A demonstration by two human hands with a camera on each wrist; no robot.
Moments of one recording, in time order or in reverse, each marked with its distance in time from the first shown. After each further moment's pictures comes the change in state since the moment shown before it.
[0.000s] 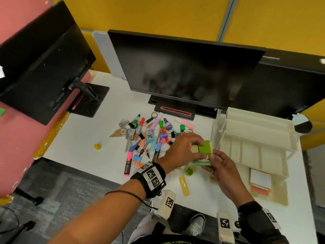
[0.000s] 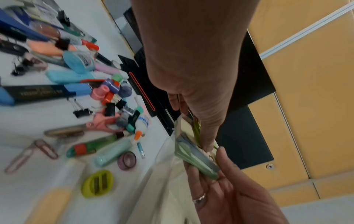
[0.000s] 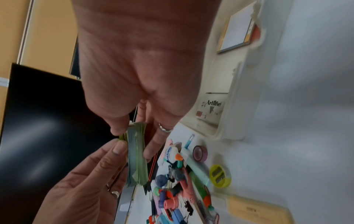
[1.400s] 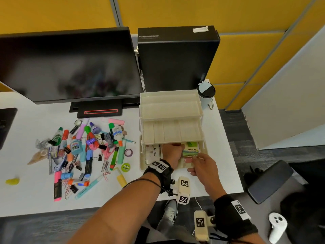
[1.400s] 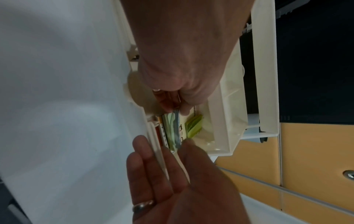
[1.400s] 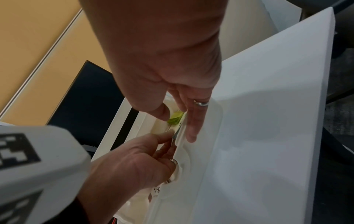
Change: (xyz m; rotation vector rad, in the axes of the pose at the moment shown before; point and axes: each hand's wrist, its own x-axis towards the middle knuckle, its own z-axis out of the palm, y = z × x) left_hand 0.053 0.047 0.282 -0.606 0.089 -0.908; right_hand -0.051 0.032 -0.190 -0.225 0.507 0.119
